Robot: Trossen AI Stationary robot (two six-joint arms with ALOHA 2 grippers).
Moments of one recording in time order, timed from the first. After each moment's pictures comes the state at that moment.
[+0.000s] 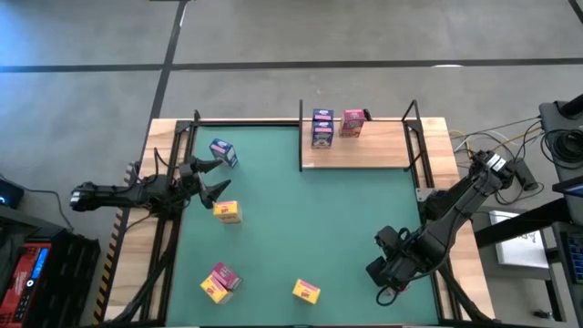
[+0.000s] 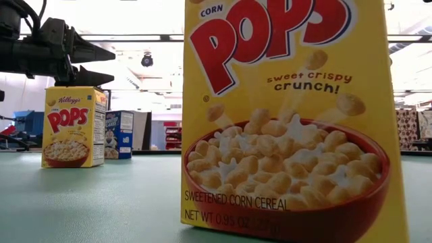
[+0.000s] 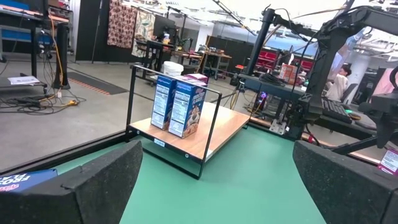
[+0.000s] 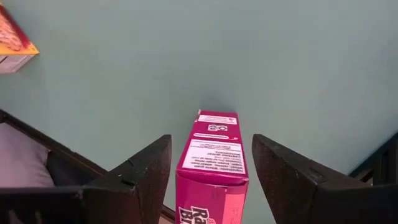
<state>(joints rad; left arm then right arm) -0.05 0.01 0.02 0.06 -0.51 -0.20 0.77 1.47 1.20 -1.14 0.02 1.77</state>
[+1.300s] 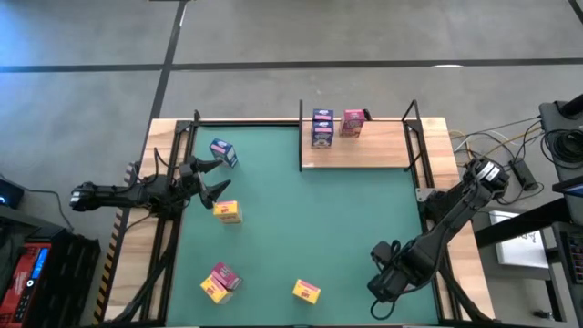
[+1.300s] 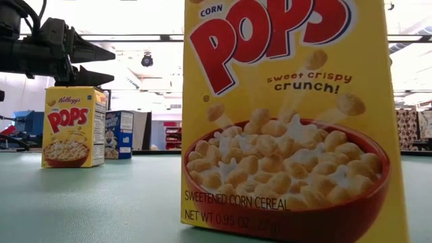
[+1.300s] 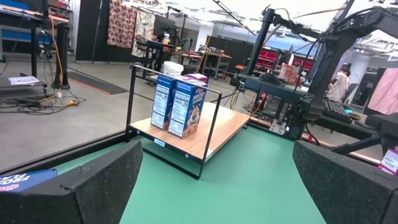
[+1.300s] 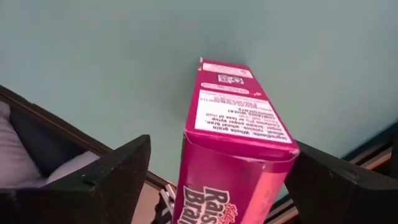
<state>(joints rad) -0.05 0.01 0.02 0.06 -0.51 -0.20 0.80 1.58 1.20 -1.06 -0.16 1.69</state>
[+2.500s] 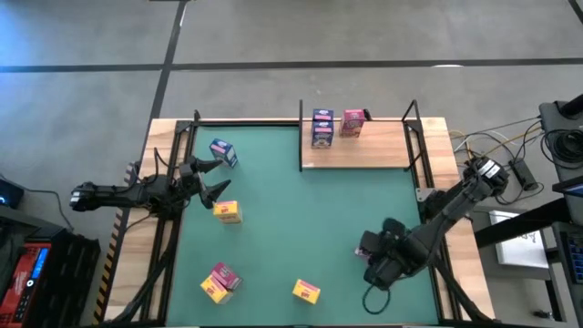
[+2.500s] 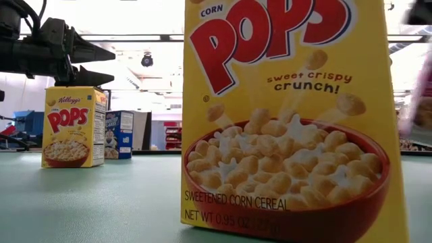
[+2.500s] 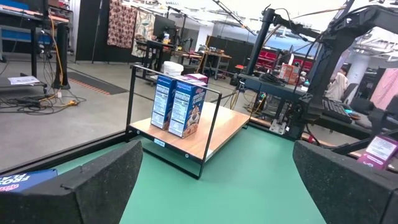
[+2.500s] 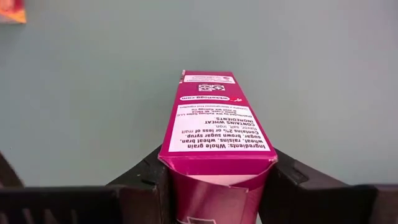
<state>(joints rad) -0.05 0.01 0.02 0.06 -0.51 -0.20 0.70 1.56 1.26 -1.17 0.20 1.12</state>
